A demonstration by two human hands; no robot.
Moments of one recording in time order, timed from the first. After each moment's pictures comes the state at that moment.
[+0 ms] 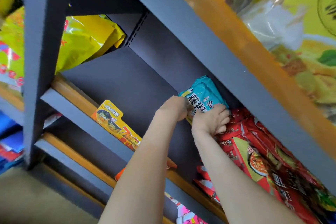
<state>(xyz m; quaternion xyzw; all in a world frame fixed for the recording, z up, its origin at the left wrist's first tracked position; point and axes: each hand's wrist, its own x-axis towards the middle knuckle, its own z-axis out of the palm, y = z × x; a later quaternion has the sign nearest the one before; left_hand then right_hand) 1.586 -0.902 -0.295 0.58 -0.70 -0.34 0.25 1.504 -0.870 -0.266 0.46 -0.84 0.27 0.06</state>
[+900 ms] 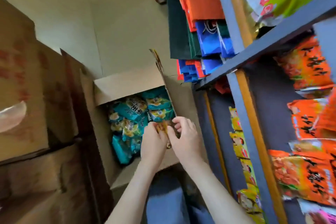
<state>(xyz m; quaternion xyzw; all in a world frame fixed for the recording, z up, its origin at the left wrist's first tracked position) 1.717 -0.520 -0.589 0.89 0.04 -0.31 0.33 1.680 -0.603 -0.544 0.85 -0.35 -0.07 -0.40</state>
